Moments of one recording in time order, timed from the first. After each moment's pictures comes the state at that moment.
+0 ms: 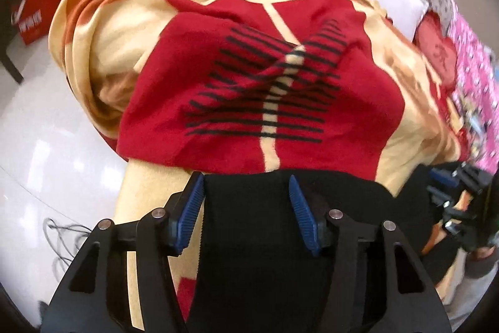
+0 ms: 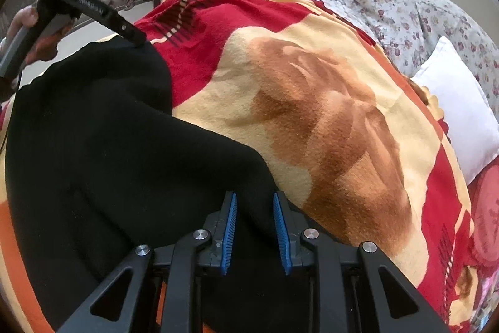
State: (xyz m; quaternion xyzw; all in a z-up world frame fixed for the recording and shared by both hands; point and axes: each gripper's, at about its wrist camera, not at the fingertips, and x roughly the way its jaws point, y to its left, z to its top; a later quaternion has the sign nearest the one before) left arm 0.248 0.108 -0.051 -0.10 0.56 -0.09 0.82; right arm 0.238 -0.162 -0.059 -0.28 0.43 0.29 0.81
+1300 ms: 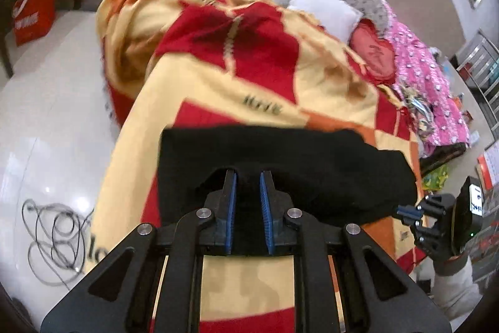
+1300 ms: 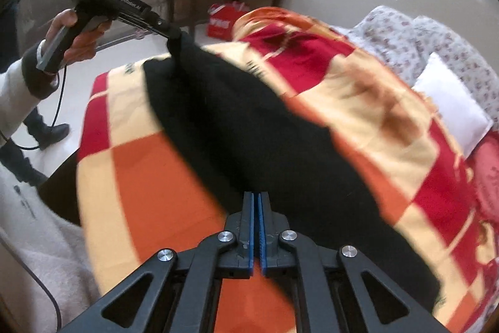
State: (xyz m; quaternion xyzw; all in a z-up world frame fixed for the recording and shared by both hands) left arm 0.038 0.145 -0.012 -0.16 0.48 -0.16 0.85; right arm -0.007 -0.152 -0.041 -0.23 0.39 0.32 0.83
